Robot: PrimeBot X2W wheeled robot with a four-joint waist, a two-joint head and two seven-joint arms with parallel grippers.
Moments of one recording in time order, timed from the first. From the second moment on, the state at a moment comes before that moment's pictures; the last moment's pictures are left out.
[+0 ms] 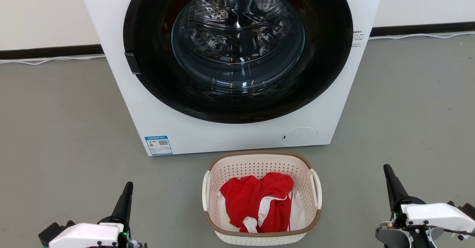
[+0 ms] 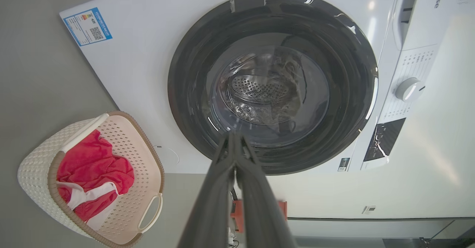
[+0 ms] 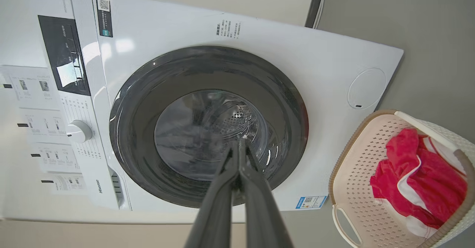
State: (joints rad) left arm -0.03 0.06 0.05 0.29 -1.46 -0.09 0.06; right arm -0.08 -0.05 -0.12 0.30 1.40 0.12 0.07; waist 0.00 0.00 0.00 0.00
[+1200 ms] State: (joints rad) left arm -0.05 0.04 0.08 0.27 -1.60 -0.12 0.11; right arm -0.08 -0.05 -0.13 0.28 1.60 0.12 0.11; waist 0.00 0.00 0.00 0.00
